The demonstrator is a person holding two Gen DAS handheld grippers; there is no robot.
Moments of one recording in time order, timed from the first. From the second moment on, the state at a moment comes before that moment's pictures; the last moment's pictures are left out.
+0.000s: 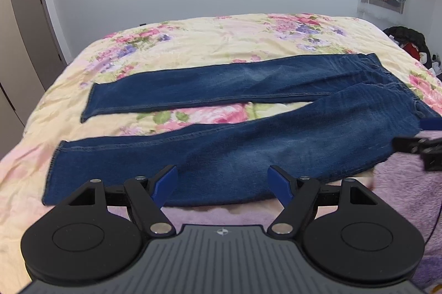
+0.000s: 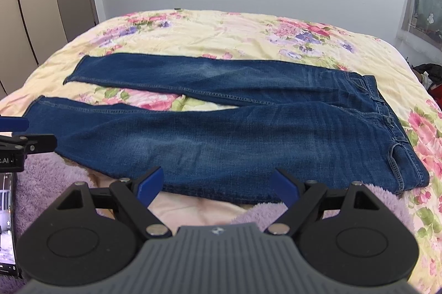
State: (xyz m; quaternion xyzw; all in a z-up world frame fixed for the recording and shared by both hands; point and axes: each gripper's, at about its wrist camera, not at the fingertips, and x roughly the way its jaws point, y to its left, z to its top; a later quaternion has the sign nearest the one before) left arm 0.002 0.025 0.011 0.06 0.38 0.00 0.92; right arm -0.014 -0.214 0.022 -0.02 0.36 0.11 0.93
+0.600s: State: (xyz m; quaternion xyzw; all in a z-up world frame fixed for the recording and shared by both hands) left arm 0.049 0.193 0.009 0.03 0.39 0.09 0.91; right arm 0.108 -0.429 0.037 -0.01 0.43 -0.05 0.90
